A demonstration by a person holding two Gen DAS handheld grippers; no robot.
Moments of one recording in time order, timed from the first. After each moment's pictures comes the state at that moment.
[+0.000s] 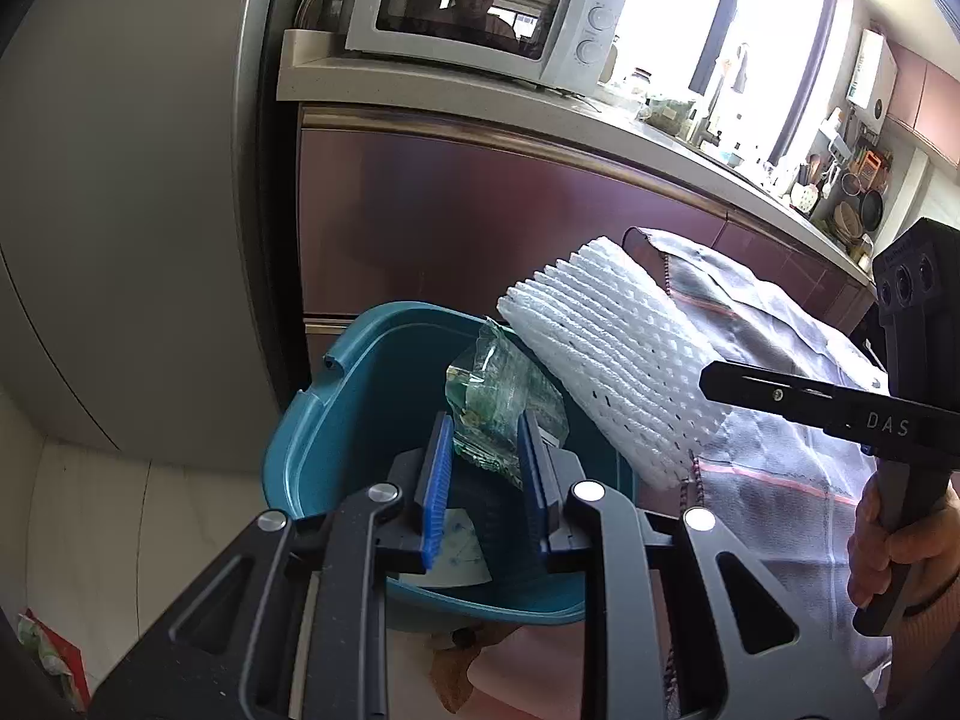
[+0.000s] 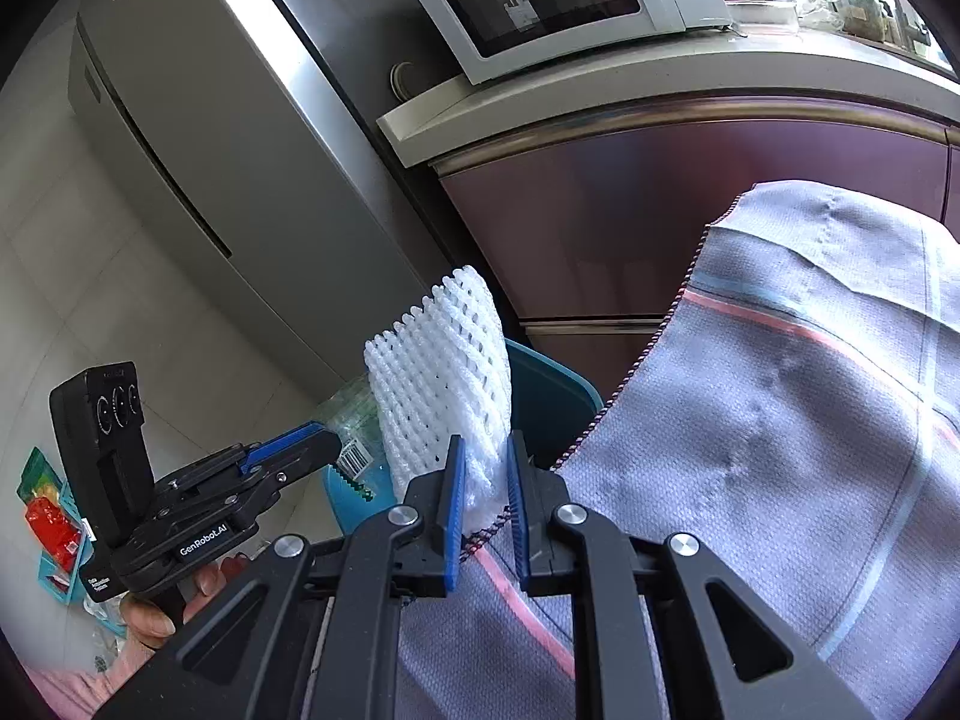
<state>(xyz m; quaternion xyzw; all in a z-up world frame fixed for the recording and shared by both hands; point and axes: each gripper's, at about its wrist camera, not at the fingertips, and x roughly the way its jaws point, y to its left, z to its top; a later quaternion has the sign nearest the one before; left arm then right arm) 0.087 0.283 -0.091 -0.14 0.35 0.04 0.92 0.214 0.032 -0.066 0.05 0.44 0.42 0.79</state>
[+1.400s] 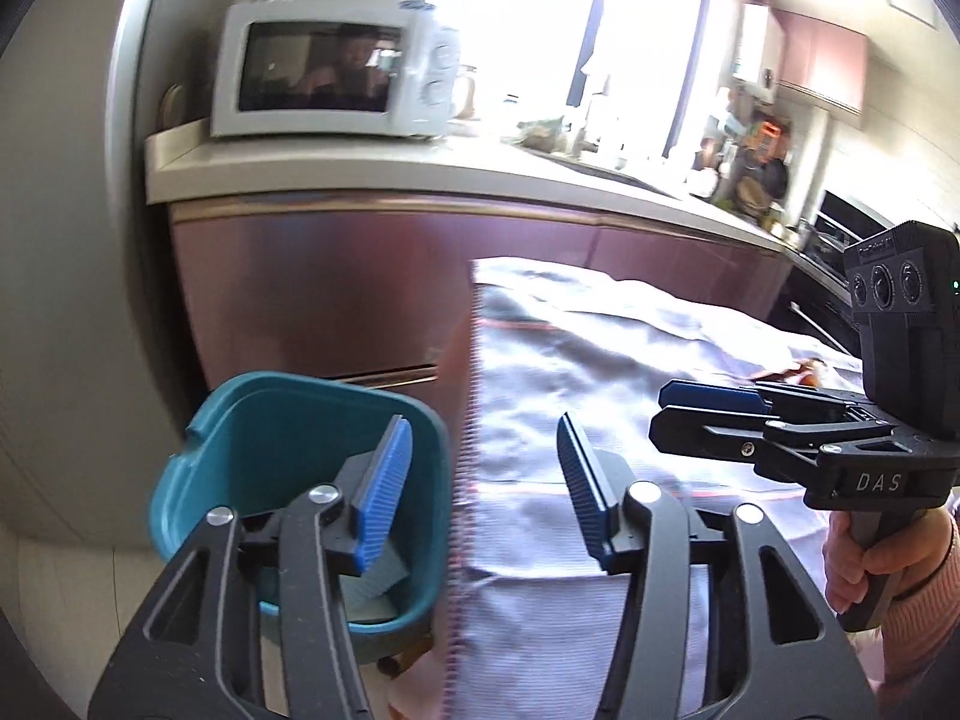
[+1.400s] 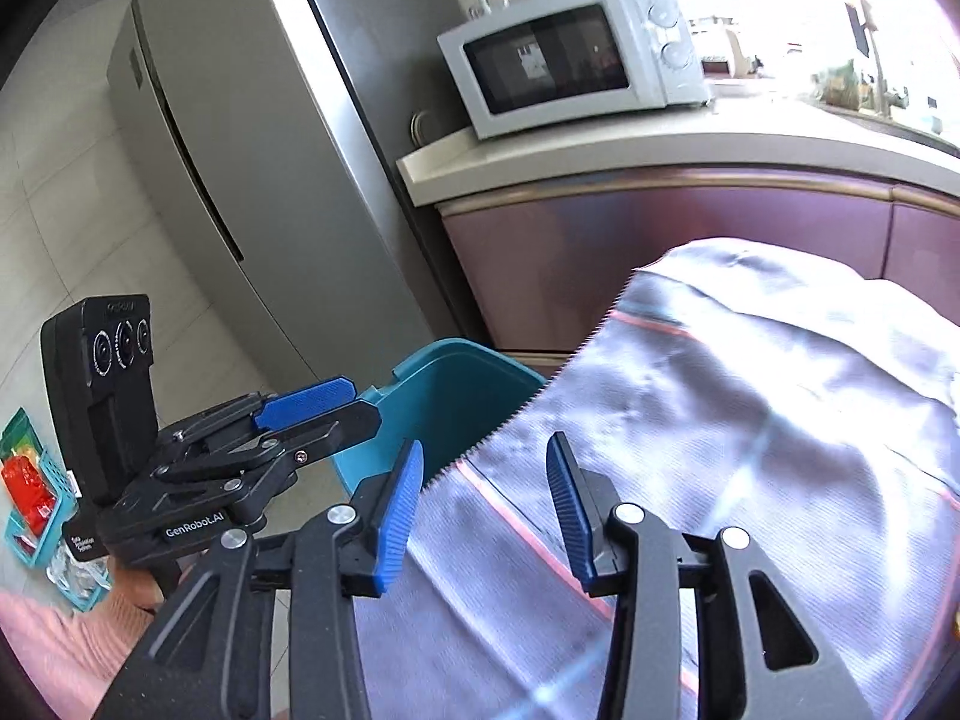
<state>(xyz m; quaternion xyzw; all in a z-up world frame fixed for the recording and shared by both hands) 0.076 0.177 -0.049 -0.08 0.29 -0.08 0.95 0.147 -0.065 -0.028 0.03 0.35 0.40 0.84</state>
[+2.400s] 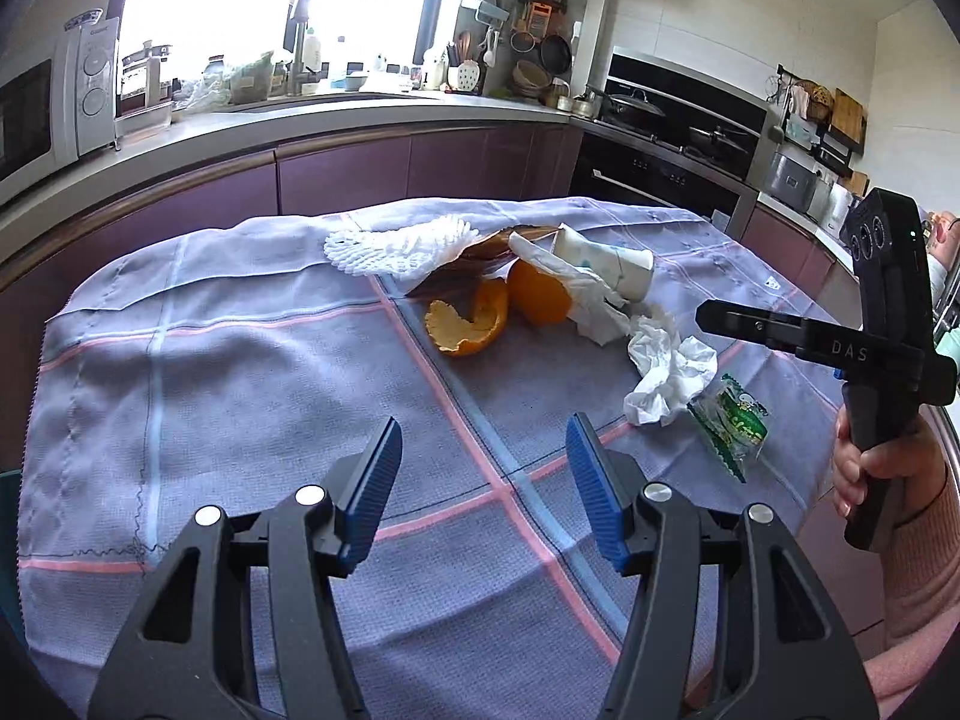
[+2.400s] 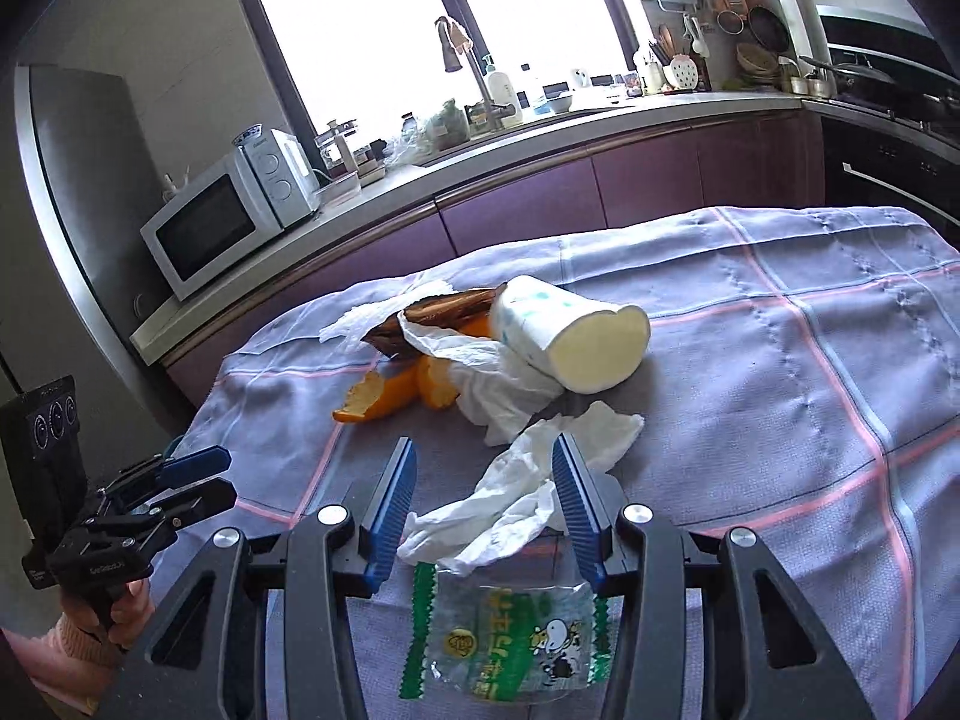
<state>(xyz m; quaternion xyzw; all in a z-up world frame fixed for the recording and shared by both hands) 0.099 -0.094 -0.071 0.03 0.34 -0.31 0.89 0.070 -0.376 -0.055 0.16 0.32 0.08 0.93</state>
